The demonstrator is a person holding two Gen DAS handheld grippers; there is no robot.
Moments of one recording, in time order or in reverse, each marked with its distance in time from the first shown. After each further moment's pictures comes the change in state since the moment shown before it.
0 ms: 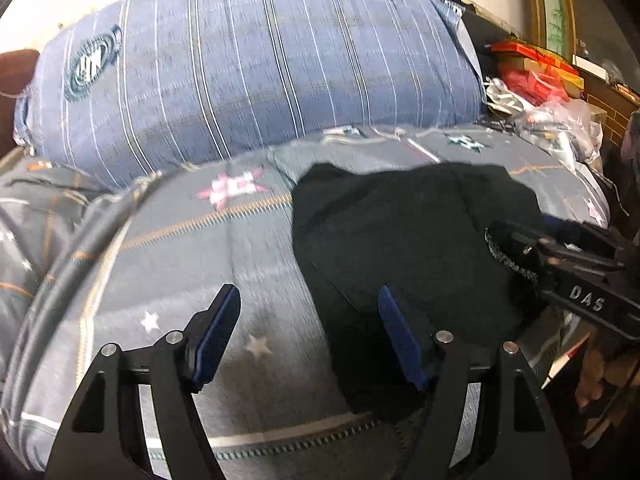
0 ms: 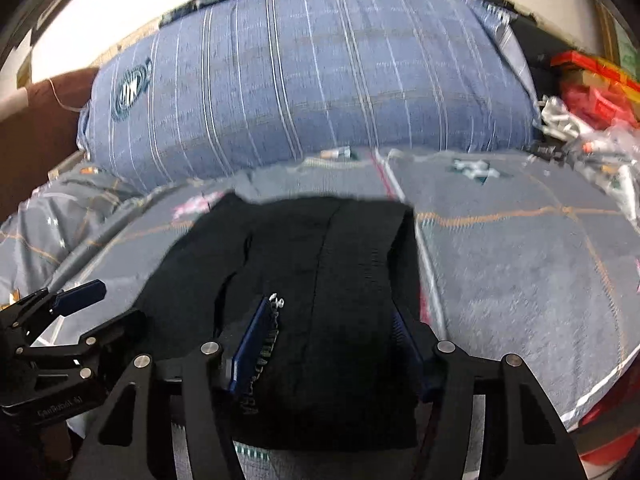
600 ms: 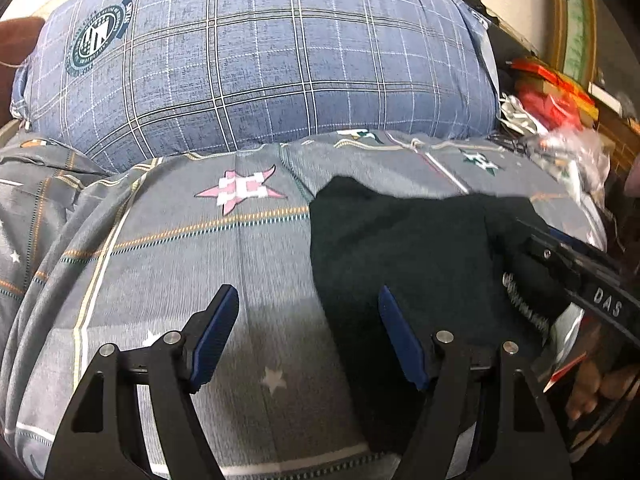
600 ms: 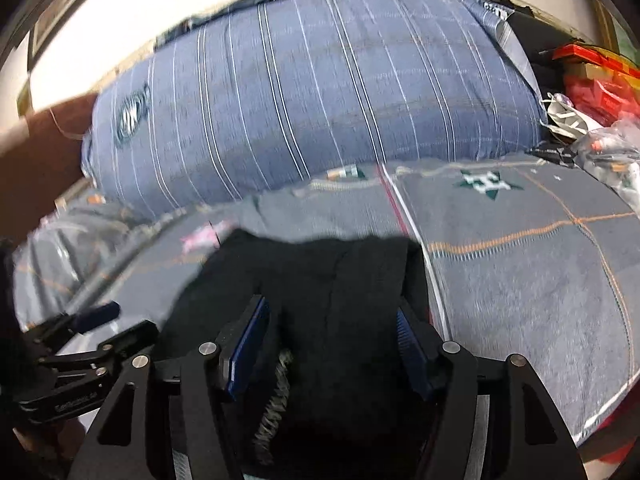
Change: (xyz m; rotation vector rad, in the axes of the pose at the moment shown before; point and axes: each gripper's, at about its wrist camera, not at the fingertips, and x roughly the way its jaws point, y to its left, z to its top) left arm 0.020 0.024 0.027 -0.103 0.065 -0.038; right arm 0.007 -0.006 0.032 0.064 -0.017 0.064
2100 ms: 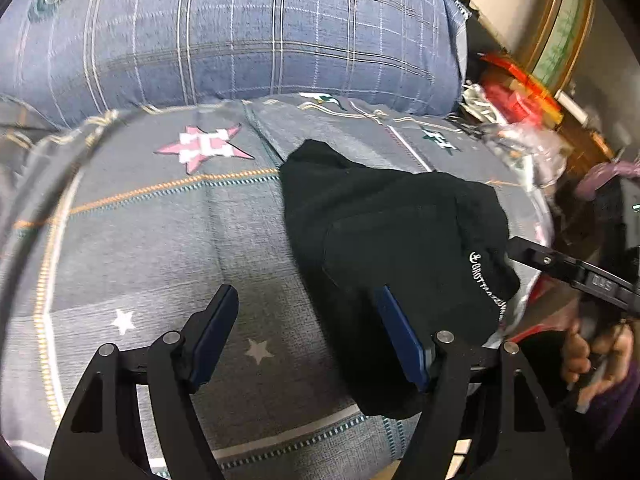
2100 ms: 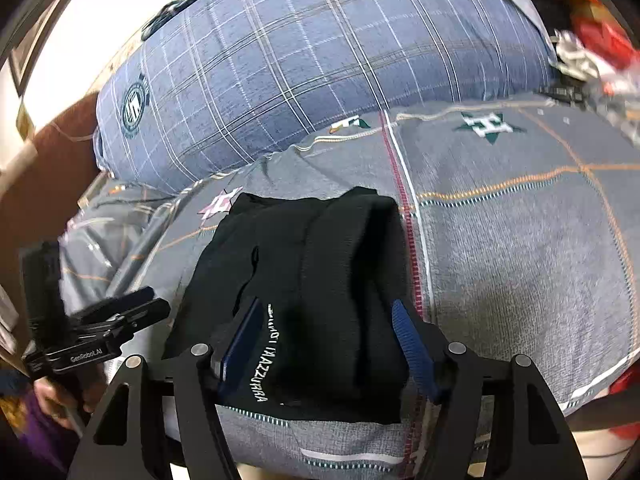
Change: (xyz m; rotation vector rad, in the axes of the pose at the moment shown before) left arm 0.009 0.027 -0.002 -0.047 0.174 -0.263; right arm -0.014 -0.043 0.007 0.122 0.247 0.129
